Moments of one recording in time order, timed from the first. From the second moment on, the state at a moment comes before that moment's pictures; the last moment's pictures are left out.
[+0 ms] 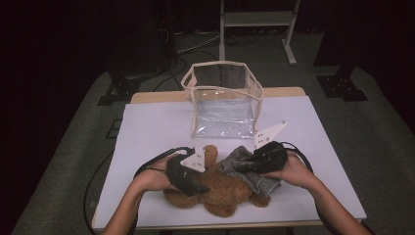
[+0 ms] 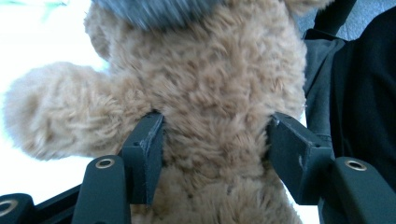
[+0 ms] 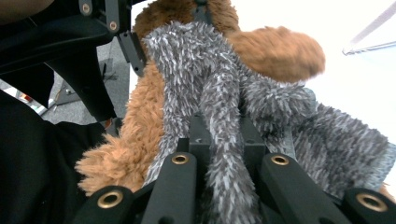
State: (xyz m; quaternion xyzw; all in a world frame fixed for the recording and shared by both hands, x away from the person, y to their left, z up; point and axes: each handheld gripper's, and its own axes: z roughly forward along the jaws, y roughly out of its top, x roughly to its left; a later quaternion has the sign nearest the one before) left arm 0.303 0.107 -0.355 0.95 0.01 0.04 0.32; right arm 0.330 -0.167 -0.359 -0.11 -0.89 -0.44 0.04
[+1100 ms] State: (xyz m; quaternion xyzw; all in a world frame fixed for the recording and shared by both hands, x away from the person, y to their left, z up) left arm 0.296 0.083 -0.361 0.95 -0.01 0.02 0.32; right arm 0.327 -0.196 -0.363 -0.15 -0.87 -0.46 0.02
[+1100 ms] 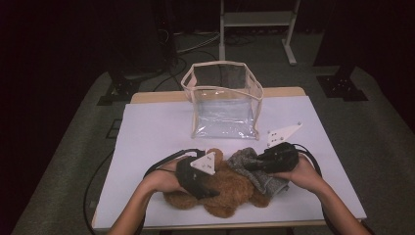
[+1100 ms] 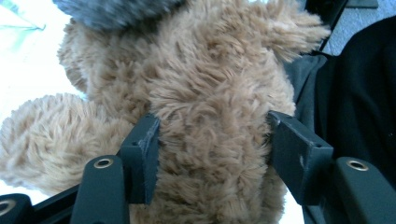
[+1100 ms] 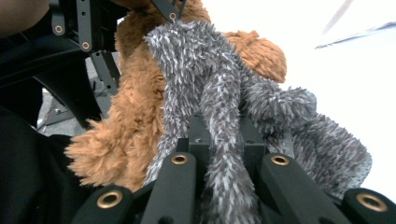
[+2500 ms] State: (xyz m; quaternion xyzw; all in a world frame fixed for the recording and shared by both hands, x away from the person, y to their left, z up) left arm 0.286 0.071 -0.358 0.95 -0.03 0.04 0.32; right arm 0.339 -0.204 -0.381 -0.17 -0.89 -0.43 0.01
